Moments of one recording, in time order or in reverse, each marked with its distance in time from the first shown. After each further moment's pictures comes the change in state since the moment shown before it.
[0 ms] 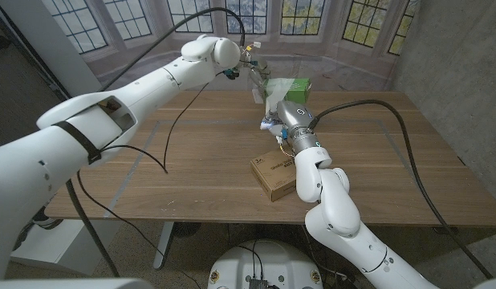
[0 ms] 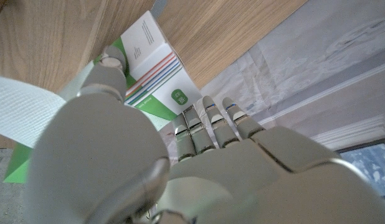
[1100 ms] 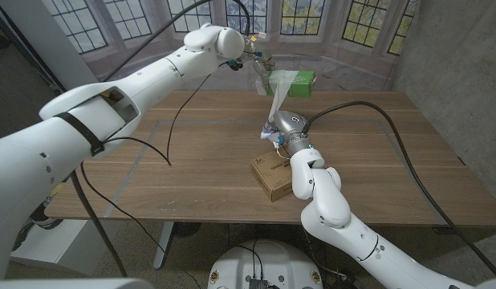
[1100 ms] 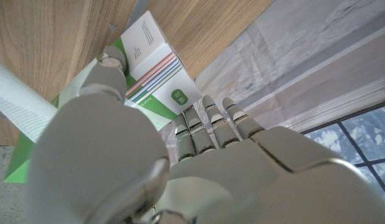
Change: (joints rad) left arm -0.043 -0.027 0.008 0.018 0.019 -0.025 0.003; left_hand 0.000 0.000 0.000 0.000 0.000 0.000 0.000 0.000 0.000 0.000 0.000 -0.001 0.004 0.004 -0.004 0.000 0.000 0.000 0.000 0.000 0.000; right arm 0.097 -0.038 -0.074 0.096 0.081 -0.075 0.008; right_hand 0.000 0.005 0.000 0.000 0.001 0.000 0.000 -0.004 0.000 0.002 0.002 0.002 0.001 0.000 0.000 -0.007 0.005 0.004 0.003 0.000 0.000
